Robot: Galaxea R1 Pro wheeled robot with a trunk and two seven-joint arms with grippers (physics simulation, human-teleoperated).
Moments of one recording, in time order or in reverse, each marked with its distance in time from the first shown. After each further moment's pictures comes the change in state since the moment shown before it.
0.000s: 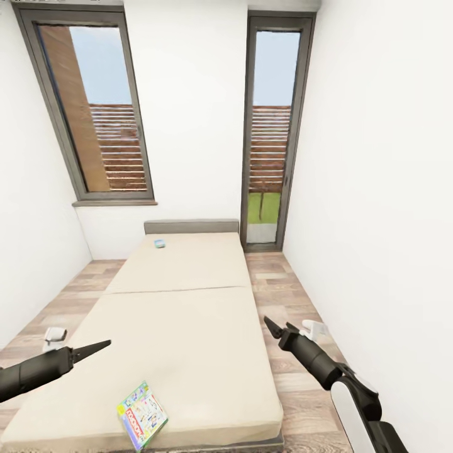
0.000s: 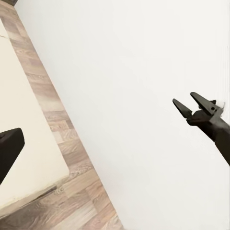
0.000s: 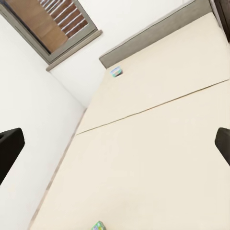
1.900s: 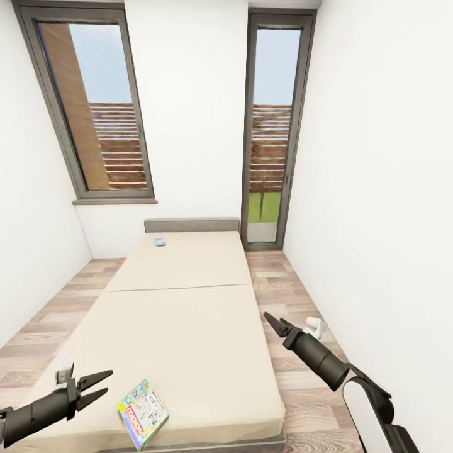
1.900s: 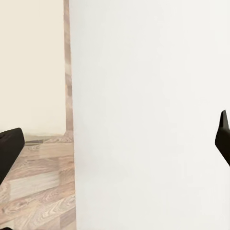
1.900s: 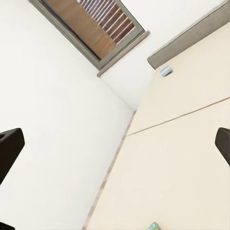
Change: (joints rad) left arm -0.030 0.008 0.010 0.491 0.000 -0.005 0.084; right arm 0.015 -0.029 -0.027 -0.045 -0.173 0.076 0.164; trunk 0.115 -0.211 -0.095
